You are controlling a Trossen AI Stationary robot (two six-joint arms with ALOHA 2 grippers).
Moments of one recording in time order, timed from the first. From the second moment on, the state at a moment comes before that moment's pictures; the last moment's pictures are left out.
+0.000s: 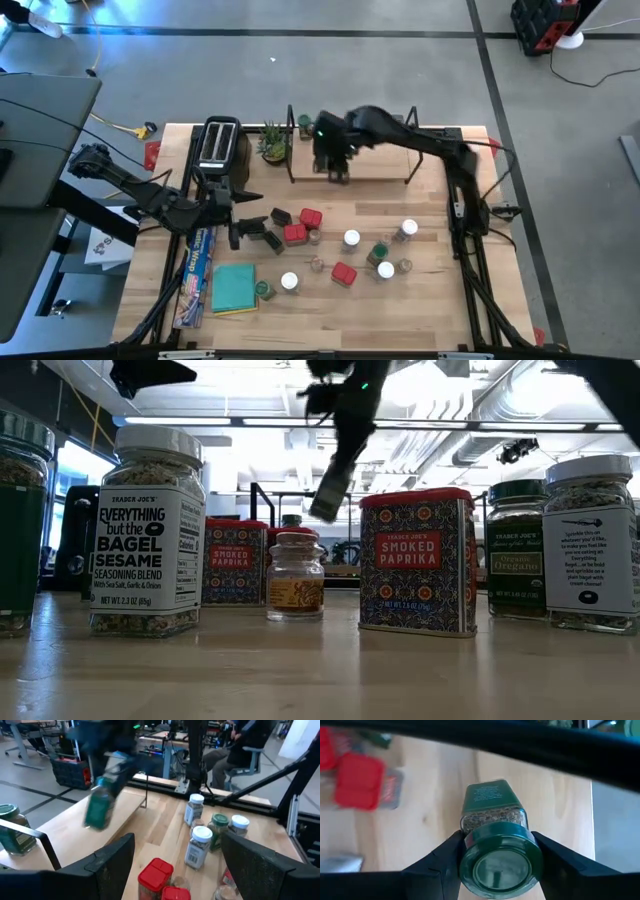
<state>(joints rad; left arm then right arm) -0.50 0.77 0.61 -0.10 -0.77 -0.28 -0.29 2.08 2.14 -1.27 0.08 -0.25</state>
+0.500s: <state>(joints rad) -0.50 0.77 0.62 -0.11 -0.77 -0.30 -0.37 2.31 2.31 -1.26 0.07 -0.29</state>
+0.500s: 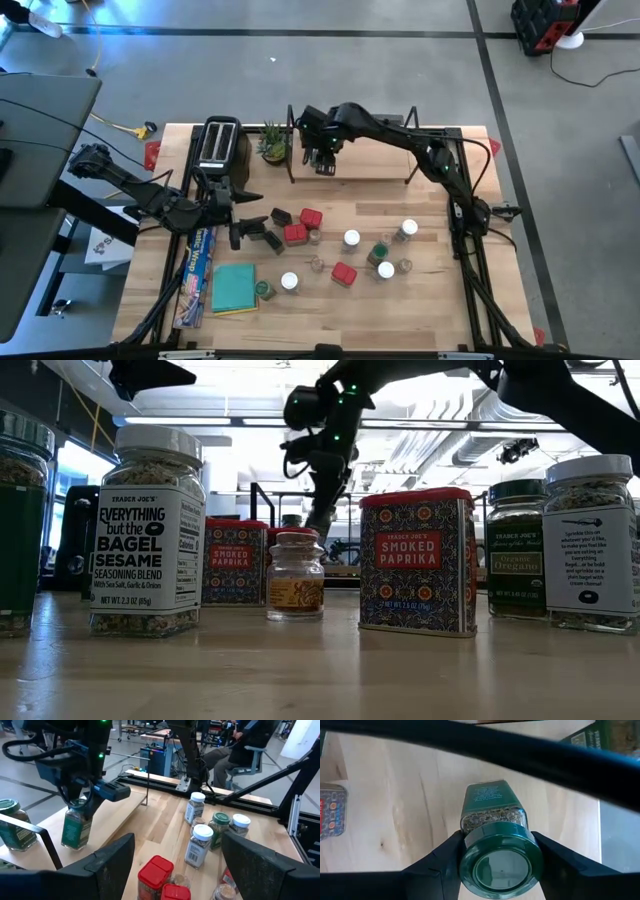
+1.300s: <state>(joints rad) -0.50 0.77 0.62 -0.12 -0.74 -0.31 -0.36 2.23 2.31 -1.10 0.06 -0.33</state>
